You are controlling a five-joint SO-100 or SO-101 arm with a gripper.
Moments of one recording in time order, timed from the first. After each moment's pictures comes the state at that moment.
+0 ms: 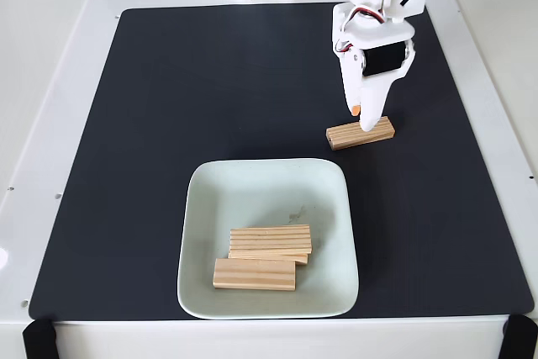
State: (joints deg) arm -28.1 66.4 66.4 75.7 4.9
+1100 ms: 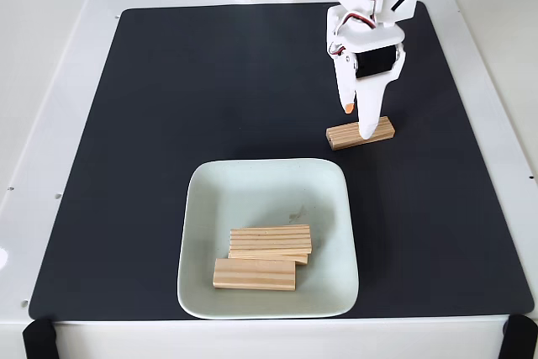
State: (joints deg) arm -28.1 68.3 73.6 71.7 4.9
